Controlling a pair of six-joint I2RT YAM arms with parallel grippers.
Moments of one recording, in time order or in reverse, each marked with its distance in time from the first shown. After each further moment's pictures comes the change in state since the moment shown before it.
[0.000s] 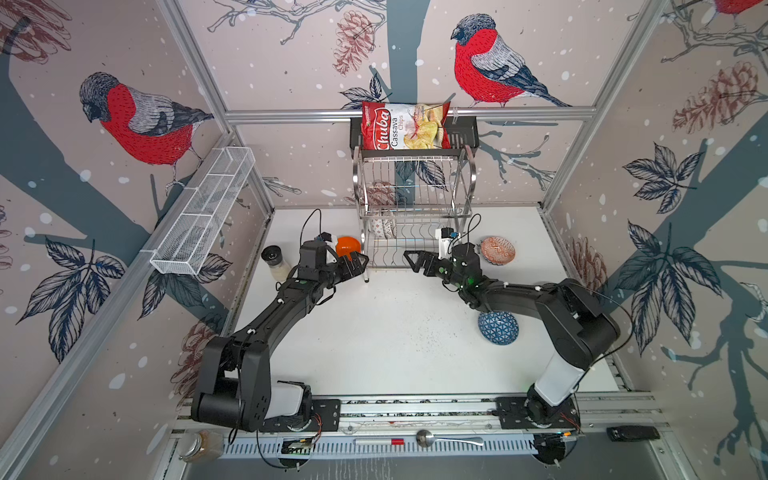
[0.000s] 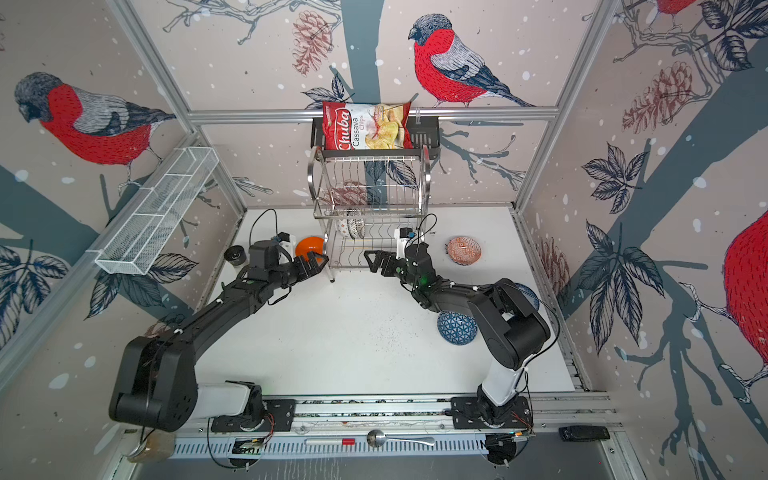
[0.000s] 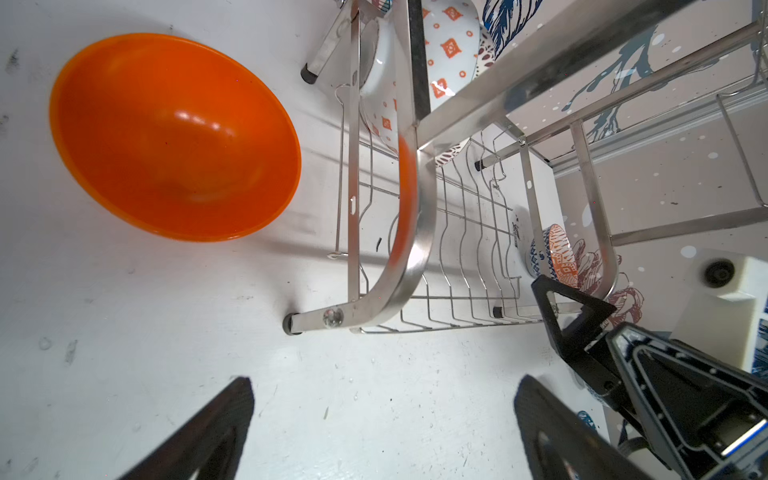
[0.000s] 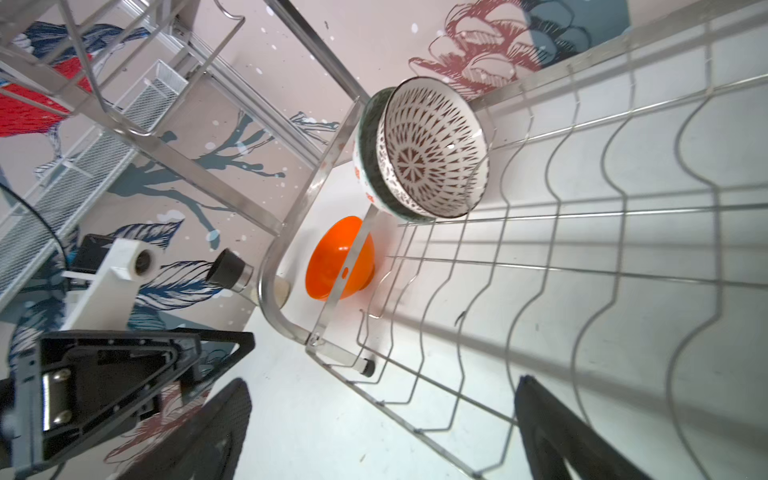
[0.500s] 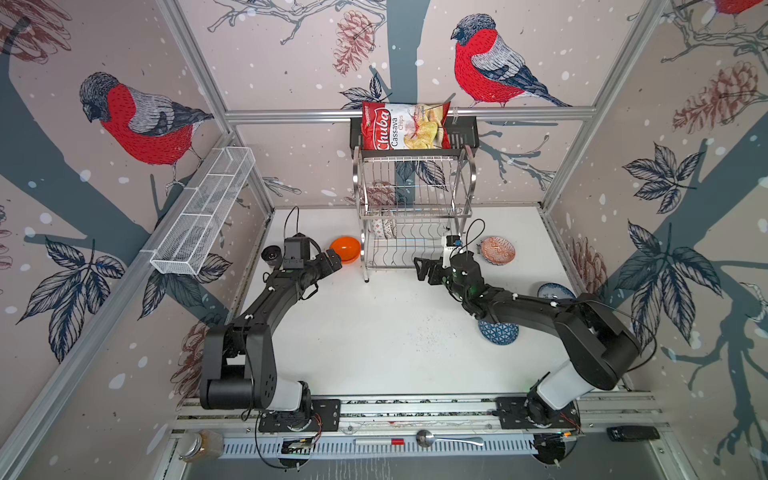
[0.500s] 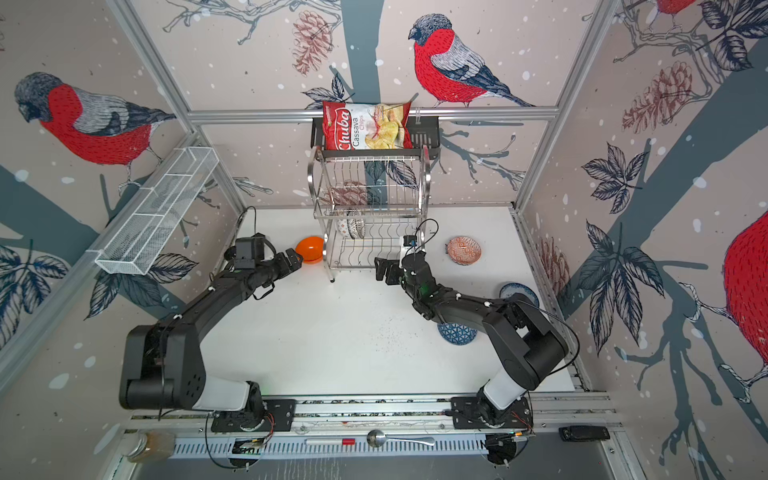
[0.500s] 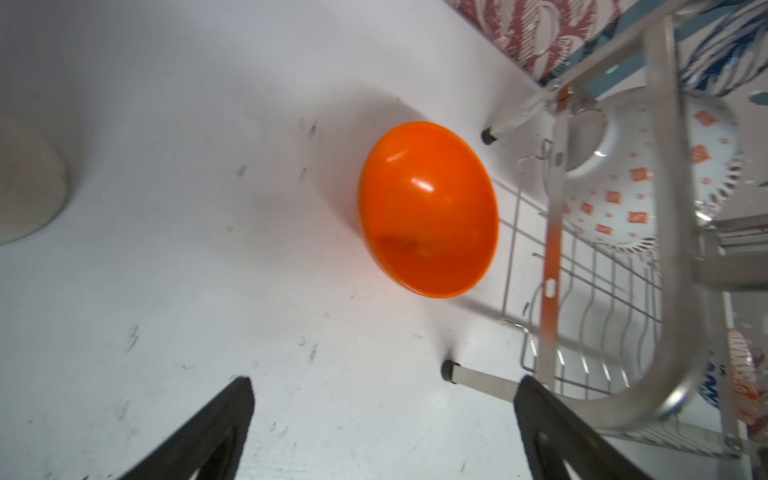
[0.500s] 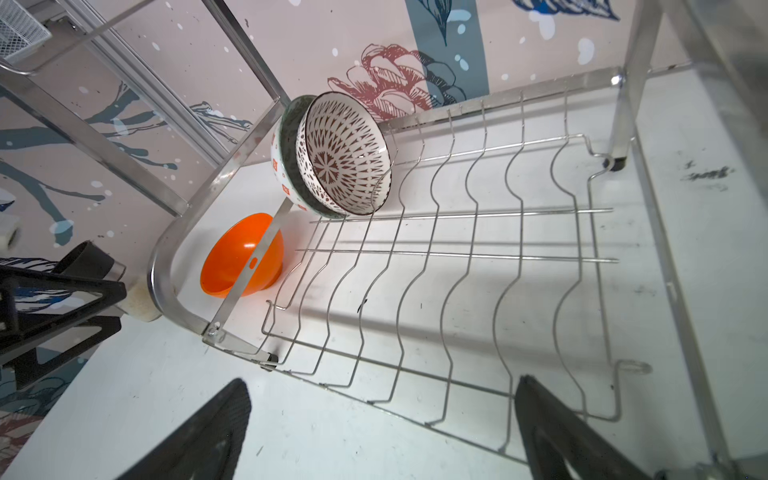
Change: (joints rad) left arm 0.172 0.123 0.106 -0.188 -0.183 0.077; right arm 0.085 -0.138 -0.085 -0.129 0.354 -0.185
